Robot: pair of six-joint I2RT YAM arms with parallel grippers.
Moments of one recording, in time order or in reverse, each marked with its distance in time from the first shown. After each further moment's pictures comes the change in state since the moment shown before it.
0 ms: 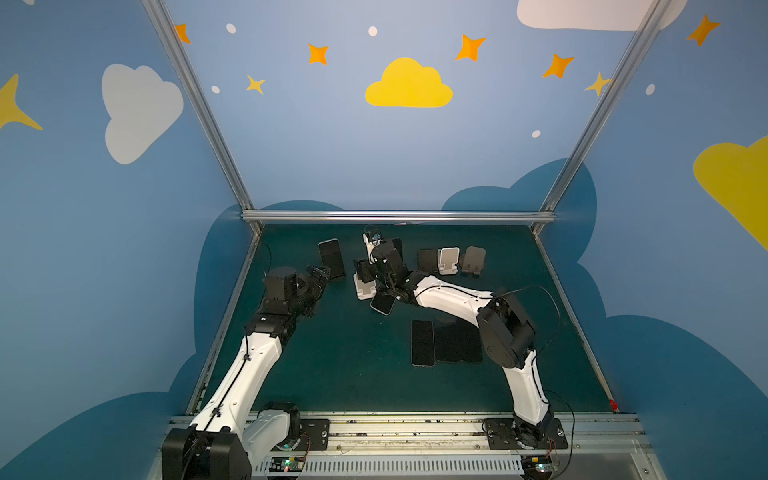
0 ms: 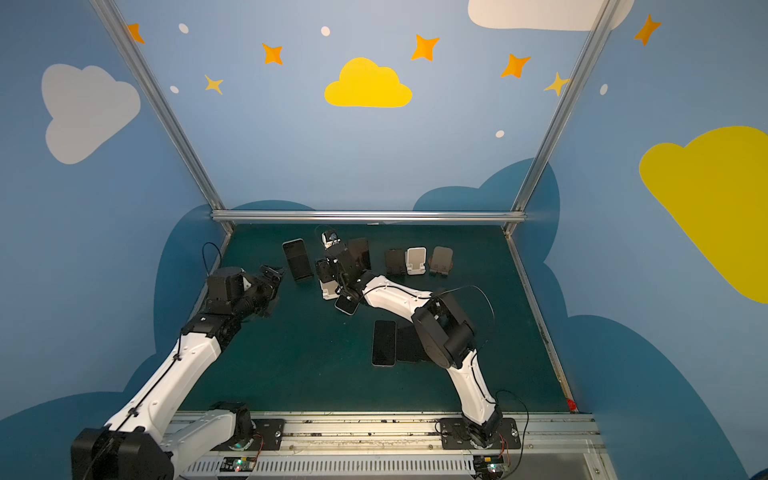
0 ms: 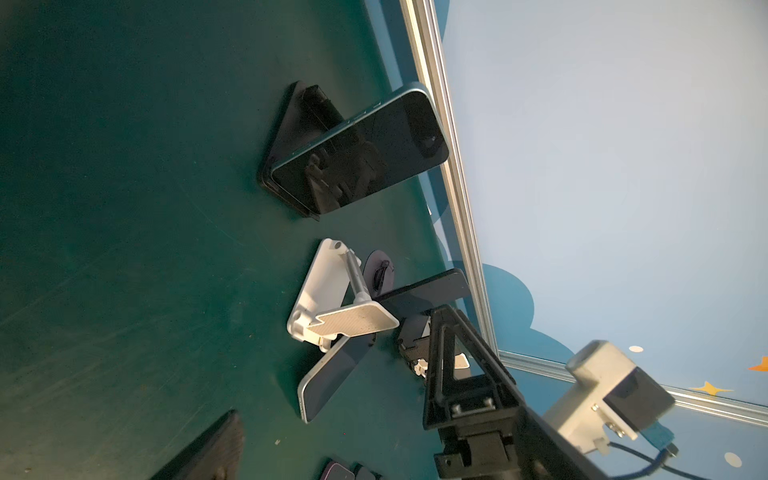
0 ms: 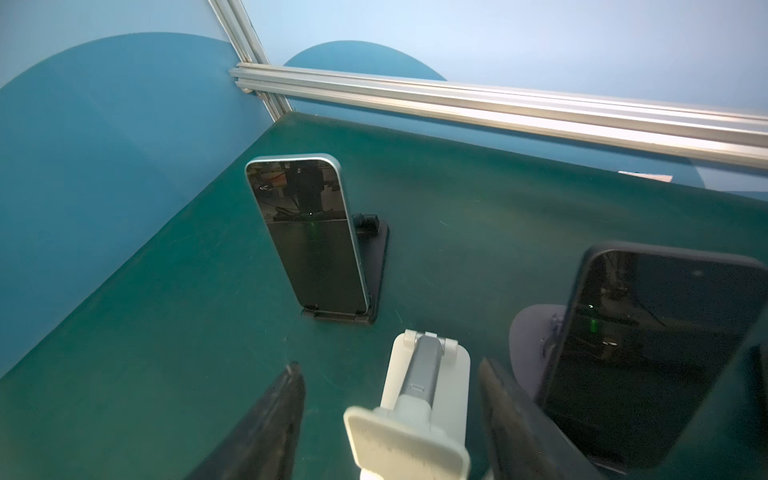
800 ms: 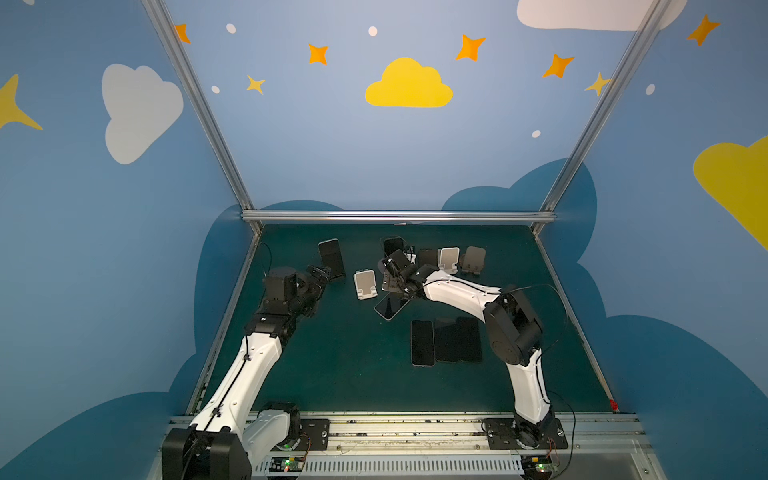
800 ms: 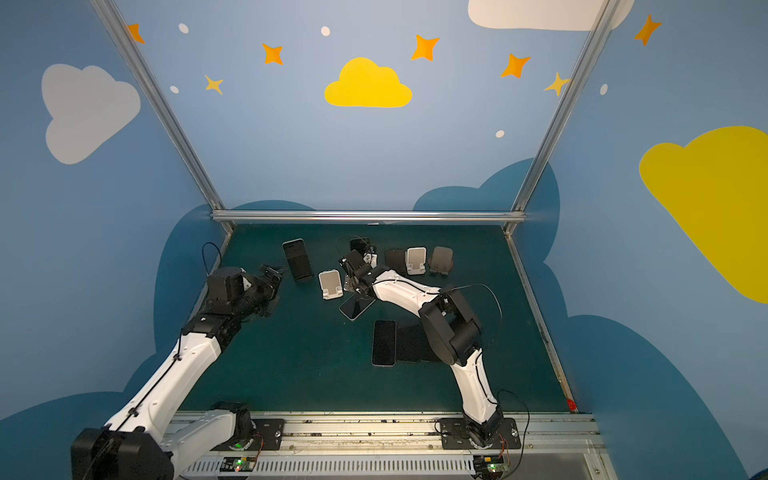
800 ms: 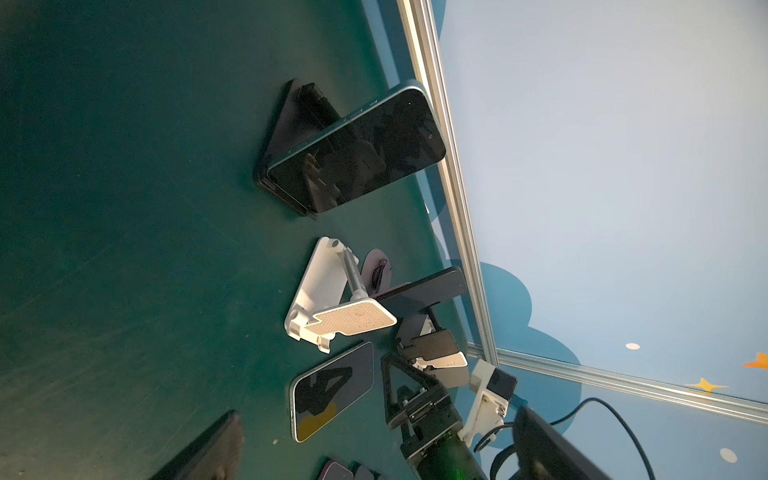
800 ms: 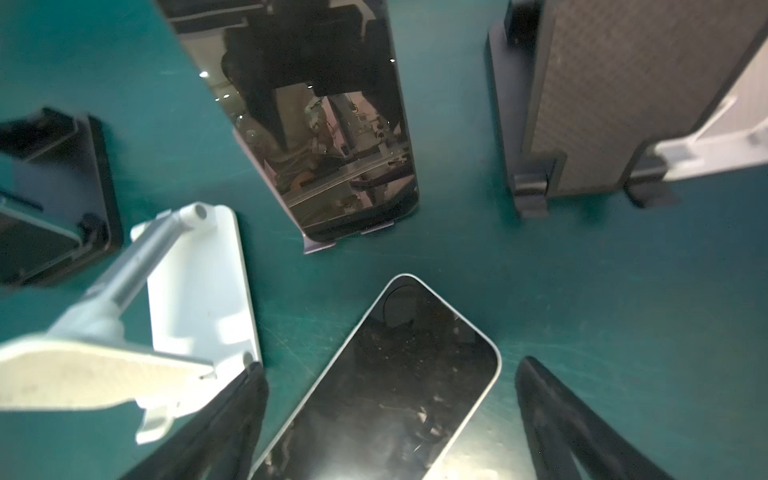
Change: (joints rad) left arm 0.000 0.000 -0.003 0.007 0.006 0.000; right arm -0.068 -0.017 -0.011 -0.581 0.184 0.509
